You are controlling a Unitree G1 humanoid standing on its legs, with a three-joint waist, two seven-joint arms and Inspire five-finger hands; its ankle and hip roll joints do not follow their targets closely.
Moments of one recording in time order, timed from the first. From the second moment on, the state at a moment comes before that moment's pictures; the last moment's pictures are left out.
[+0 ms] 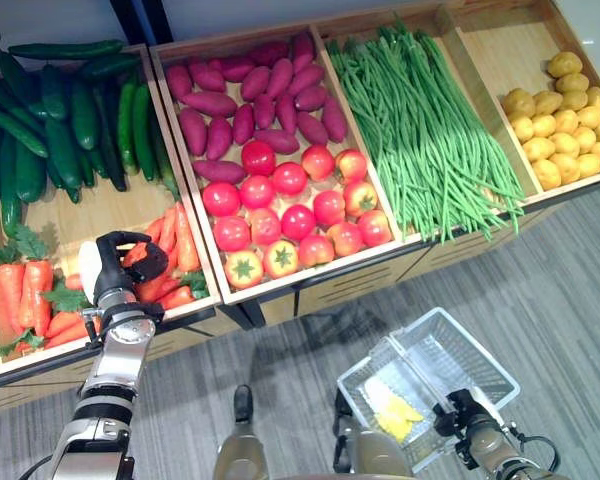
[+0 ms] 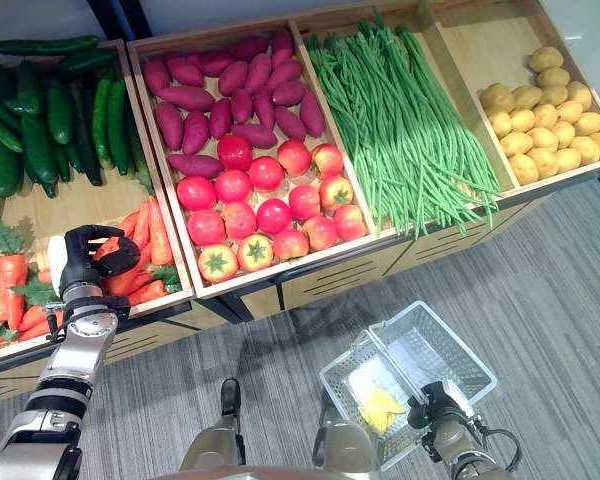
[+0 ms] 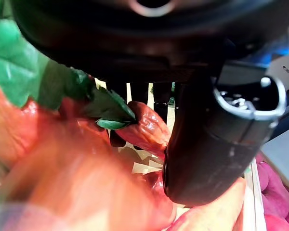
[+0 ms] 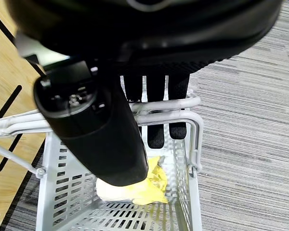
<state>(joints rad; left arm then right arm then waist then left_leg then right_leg) -0.28 0.49 0.06 0.51 0.06 0.03 0.48 -0.15 -0.39 0.22 1.29 -0.19 -0.07 -0.21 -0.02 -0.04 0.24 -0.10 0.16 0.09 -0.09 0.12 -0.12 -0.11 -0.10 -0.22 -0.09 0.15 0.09</state>
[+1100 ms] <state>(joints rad) -0.08 0.64 -0.02 0.03 -0.45 -0.23 0.07 -0.08 -0.39 0.20 1.23 -0.19 -0.12 -0.17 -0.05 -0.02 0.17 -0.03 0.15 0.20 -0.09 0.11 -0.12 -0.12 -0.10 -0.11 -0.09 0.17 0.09</state>
